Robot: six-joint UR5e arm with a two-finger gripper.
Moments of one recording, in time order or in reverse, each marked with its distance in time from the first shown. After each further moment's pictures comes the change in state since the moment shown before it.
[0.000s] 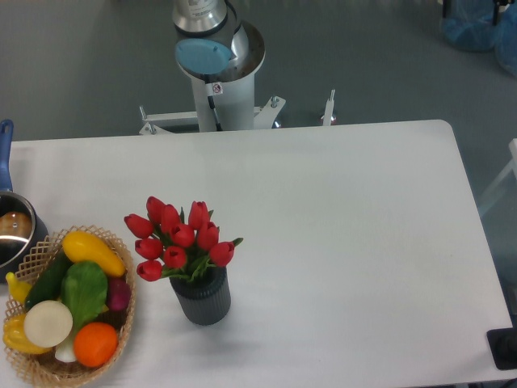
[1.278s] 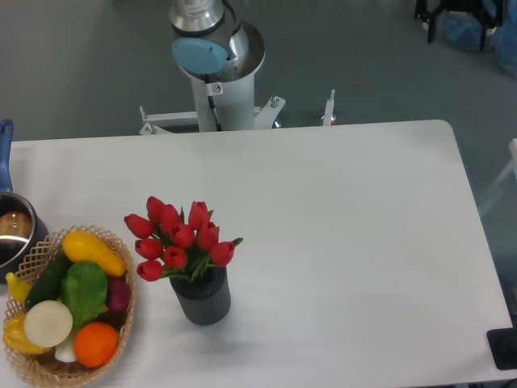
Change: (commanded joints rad) arm -0.083 -0.005 -0.066 0.017 -0.149 -0.186
